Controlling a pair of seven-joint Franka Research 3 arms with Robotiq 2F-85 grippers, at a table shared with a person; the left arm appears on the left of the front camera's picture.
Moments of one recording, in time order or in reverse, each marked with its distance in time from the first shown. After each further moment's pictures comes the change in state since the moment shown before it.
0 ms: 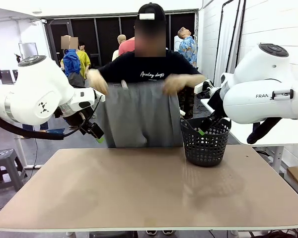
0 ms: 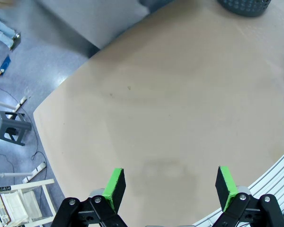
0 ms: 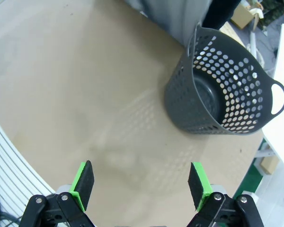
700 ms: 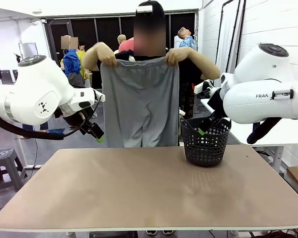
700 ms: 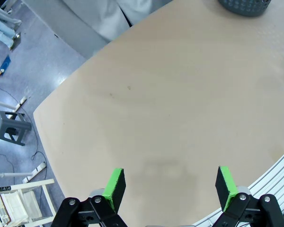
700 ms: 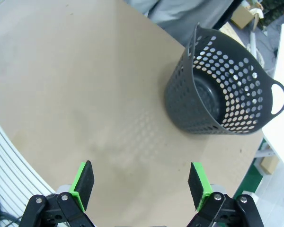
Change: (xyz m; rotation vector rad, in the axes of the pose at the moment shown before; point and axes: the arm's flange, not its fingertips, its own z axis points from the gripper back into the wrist) left arm 0.000 0.000 0.000 0.000 0.000 0.000; right arm 0.000 0.000 0.000 0.000 0.000 0.000
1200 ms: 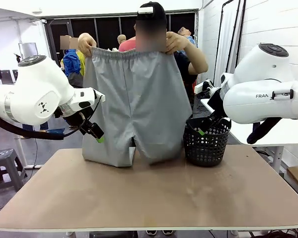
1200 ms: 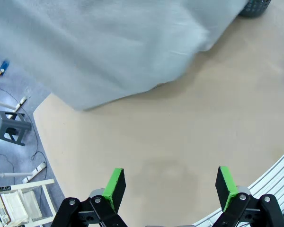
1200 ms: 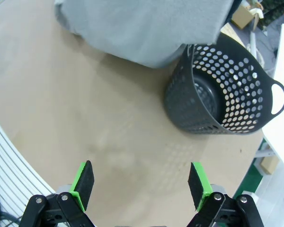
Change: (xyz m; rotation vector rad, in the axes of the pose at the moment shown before) left arm 0.000 0.000 0.000 0.000 0.000 0.000; right arm 0.000 0.000 0.000 0.000 0.000 0.000
